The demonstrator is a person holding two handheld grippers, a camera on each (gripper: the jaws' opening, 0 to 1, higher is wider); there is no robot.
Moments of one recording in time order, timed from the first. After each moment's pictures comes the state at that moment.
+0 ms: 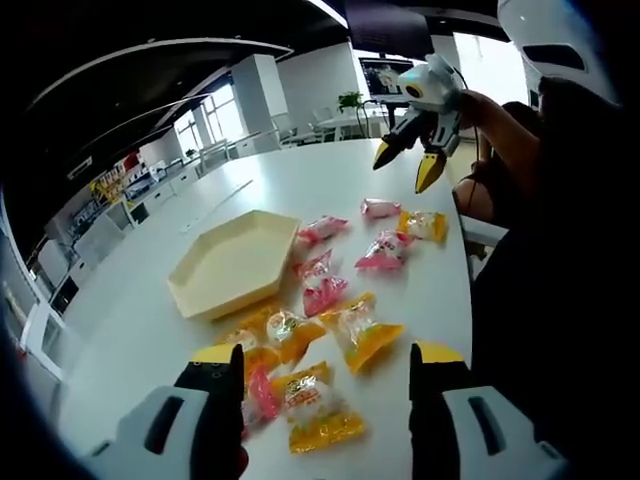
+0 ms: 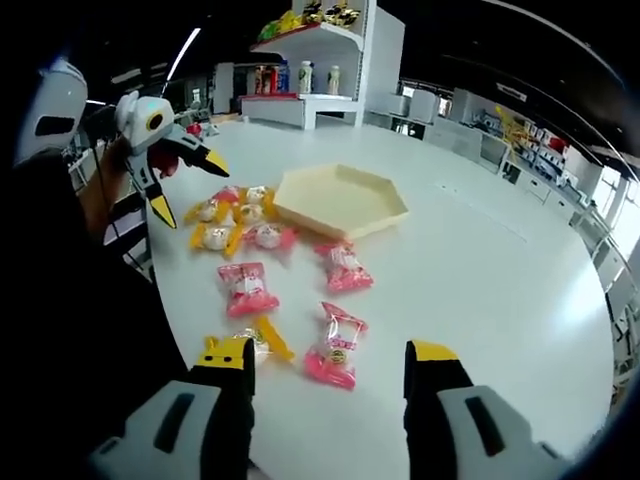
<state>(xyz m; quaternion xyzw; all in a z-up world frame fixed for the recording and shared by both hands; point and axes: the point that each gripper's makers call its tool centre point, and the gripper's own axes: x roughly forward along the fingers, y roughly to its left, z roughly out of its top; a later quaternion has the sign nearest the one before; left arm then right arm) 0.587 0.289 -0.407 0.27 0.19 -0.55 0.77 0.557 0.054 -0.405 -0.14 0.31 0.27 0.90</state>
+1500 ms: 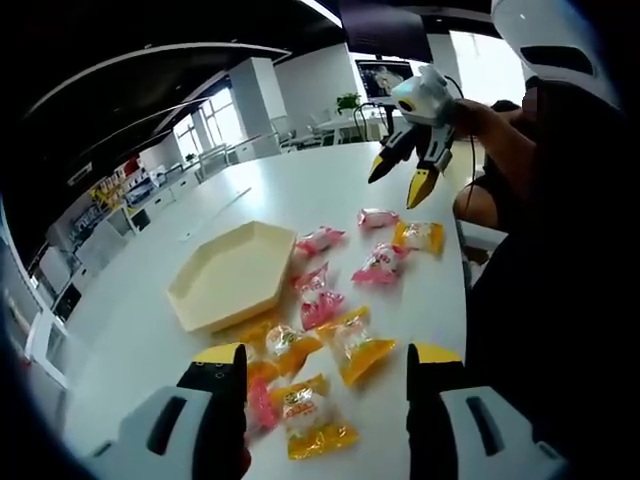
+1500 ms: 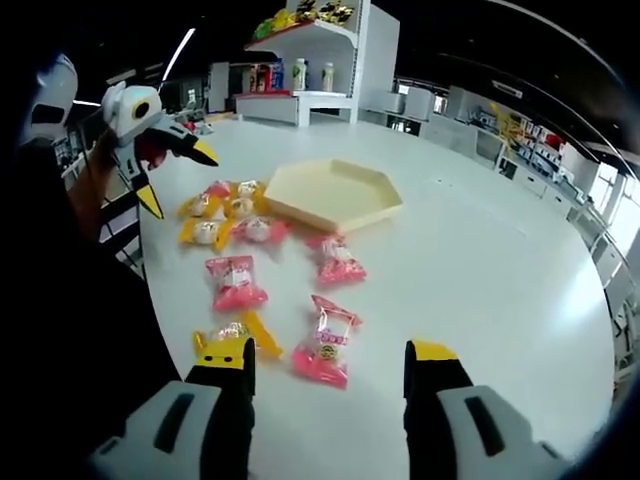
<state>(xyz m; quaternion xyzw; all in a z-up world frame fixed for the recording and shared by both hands) 0.581 0.282 -0.395 0.27 0.18 -0.55 0.77 0.562 0.048 -0.416 -0.15 0.31 0.26 0.90</state>
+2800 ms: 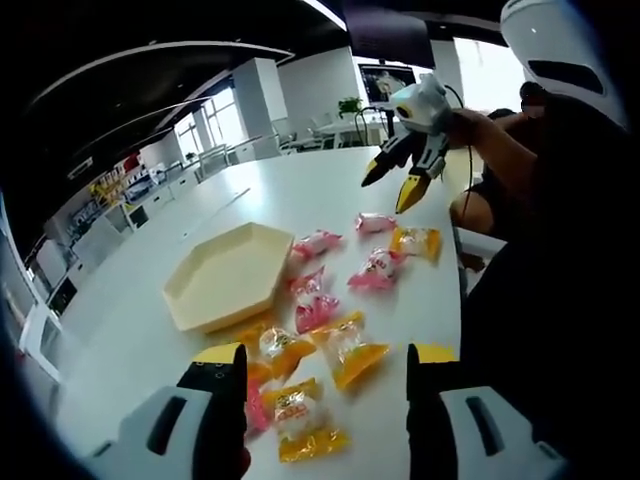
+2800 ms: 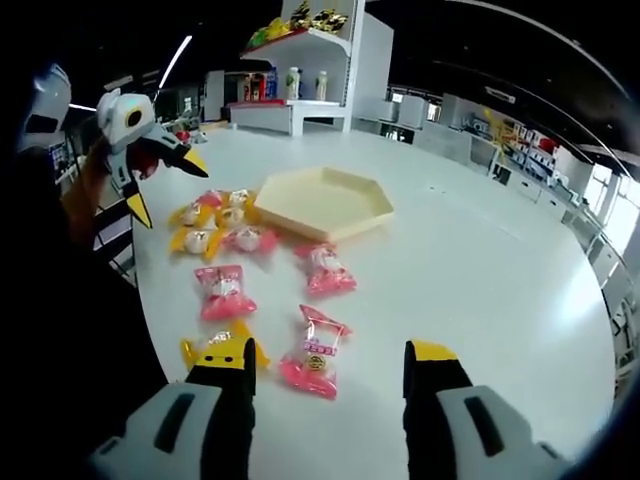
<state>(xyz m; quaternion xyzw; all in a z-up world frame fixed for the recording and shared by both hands) 0.575 0.277 -0.392 0.25 0.18 -0.56 0.77 0.573 0.044 -0.414 -0.14 0.29 0.25 0.91</state>
